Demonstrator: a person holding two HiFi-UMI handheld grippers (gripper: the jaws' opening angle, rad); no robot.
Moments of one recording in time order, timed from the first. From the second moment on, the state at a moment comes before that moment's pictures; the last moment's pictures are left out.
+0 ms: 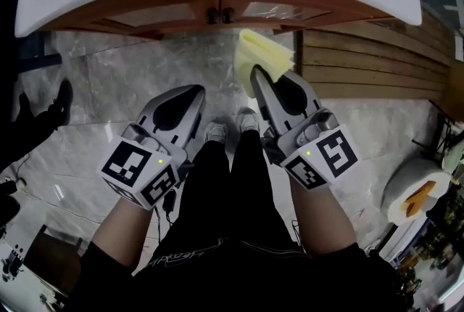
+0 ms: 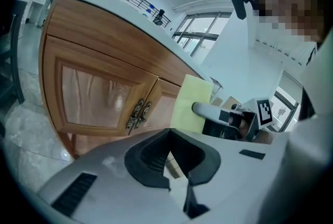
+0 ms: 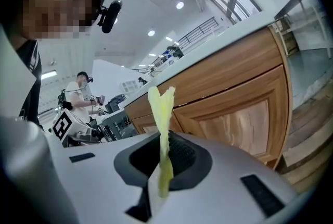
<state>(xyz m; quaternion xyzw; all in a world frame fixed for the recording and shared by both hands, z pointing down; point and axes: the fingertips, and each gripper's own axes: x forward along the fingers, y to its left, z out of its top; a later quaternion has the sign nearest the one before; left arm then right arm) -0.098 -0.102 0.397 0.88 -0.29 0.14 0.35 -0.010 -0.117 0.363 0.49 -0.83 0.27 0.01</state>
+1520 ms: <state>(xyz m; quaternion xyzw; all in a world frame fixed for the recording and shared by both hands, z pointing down) -0.077 -0.112 0.413 0.87 -0.29 0.15 0.38 -0.009 -0.196 0.407 0.50 -0.83 0.23 -0.01</state>
